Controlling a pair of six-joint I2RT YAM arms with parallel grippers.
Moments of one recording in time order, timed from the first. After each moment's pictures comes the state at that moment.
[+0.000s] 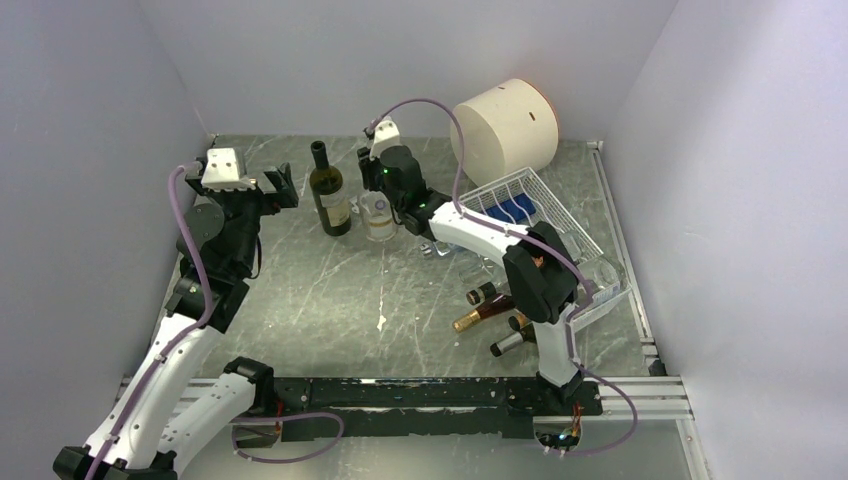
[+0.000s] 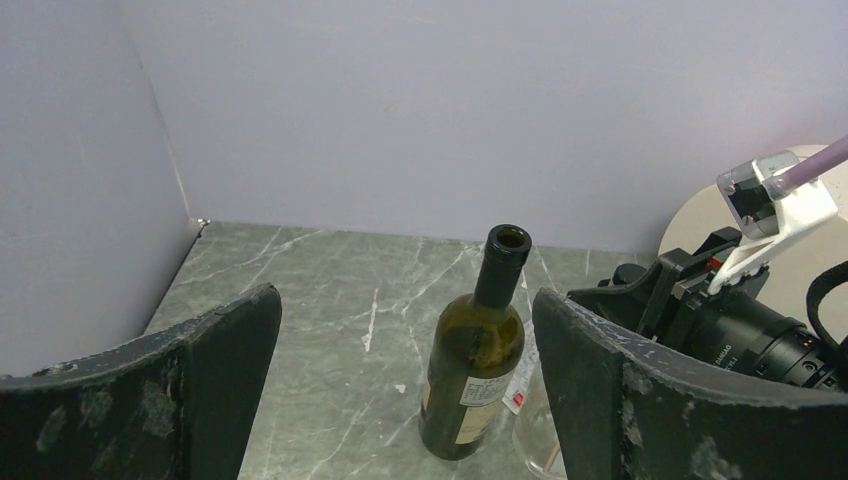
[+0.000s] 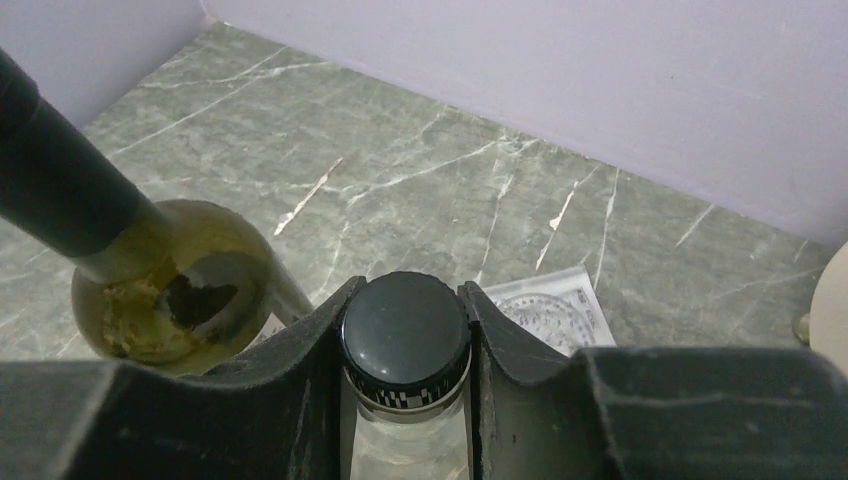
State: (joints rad) left arm -0.34 0.77 0.86 0.06 -0.35 -0.06; right arm 0.79 2.01 1.56 0.30 0.28 0.06
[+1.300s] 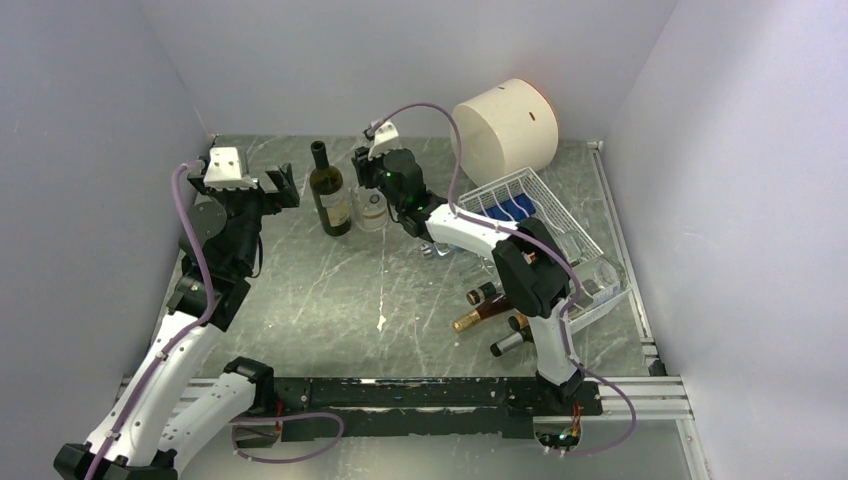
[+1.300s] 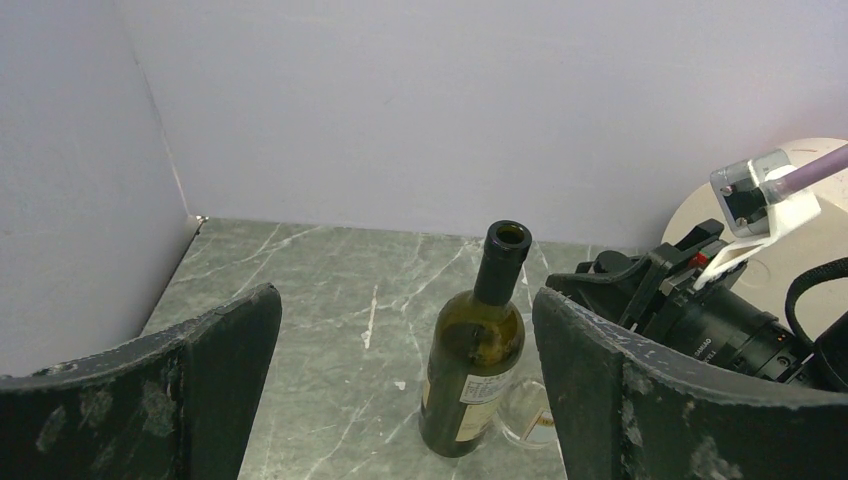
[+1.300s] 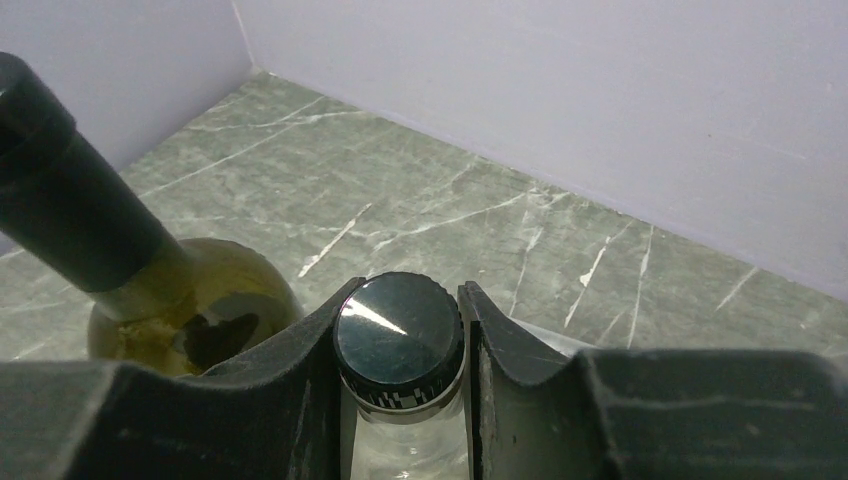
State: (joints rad) left arm -0.34 0.78 0.86 0.06 -0.35 -0.06; right arm 0.77 2.07 1.55 0.51 0.20 0.04
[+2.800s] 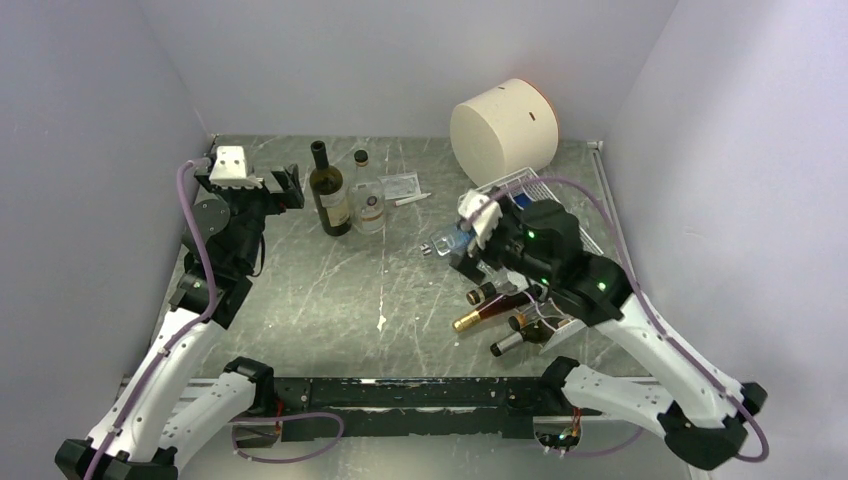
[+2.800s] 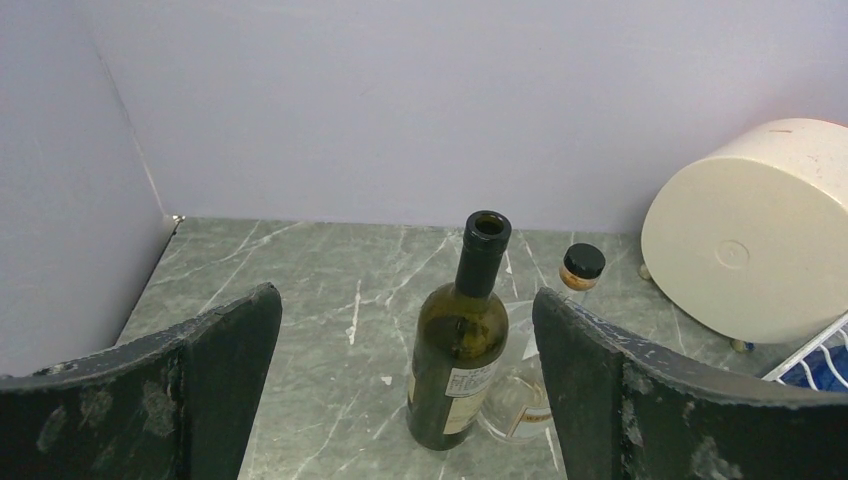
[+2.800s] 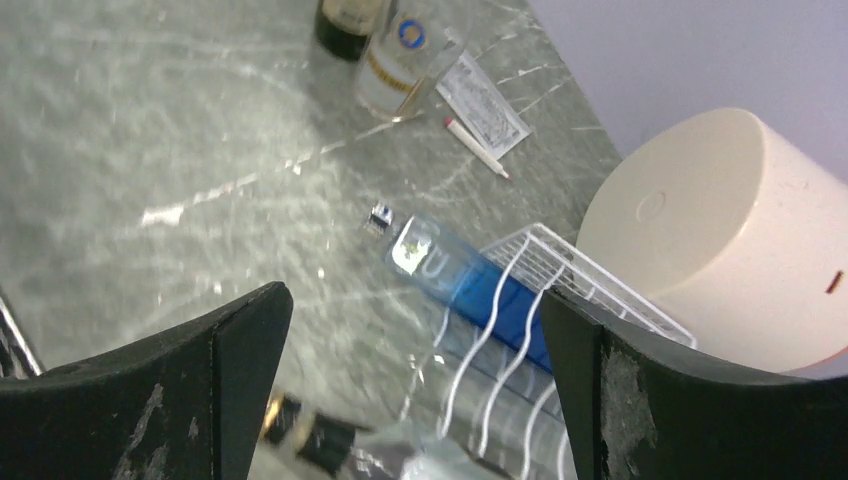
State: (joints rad) left arm -0.34 0.79 0.86 0.06 -0.31 -0.07; right arm 0.80 0.97 1.15 -0.52 0.00 -0.40
